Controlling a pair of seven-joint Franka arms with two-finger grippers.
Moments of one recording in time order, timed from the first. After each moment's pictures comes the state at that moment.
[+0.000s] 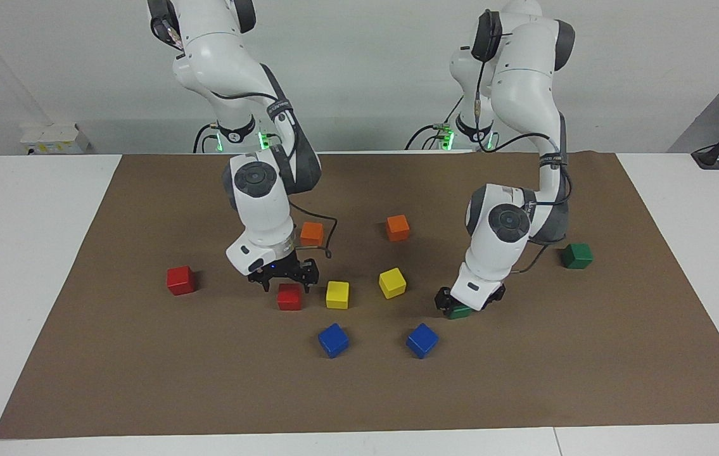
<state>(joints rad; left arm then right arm) -0.30 0.59 -0.05 -1.56 0.03 2.19 -0.40 0.33 0.44 -0.01 -1.73 -0.01 2.29 0.43</state>
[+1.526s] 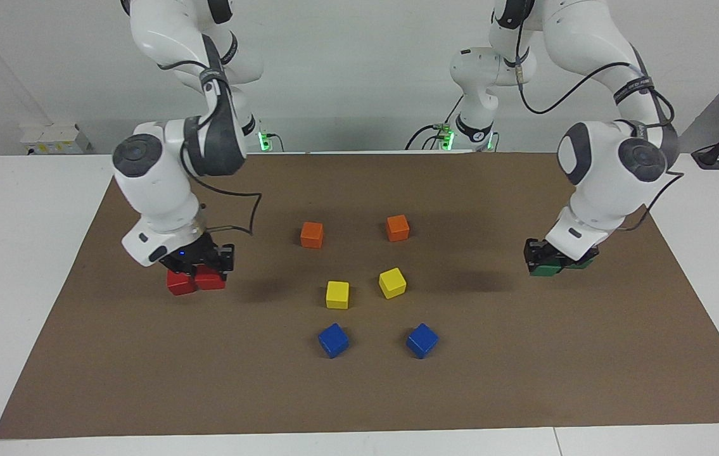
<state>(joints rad) -0.01 0.28 -0.03 -1.66 0.00 1.91 0.14 0.04 0.31 -0.02 -1.64 0.01 1.98 -0.03</state>
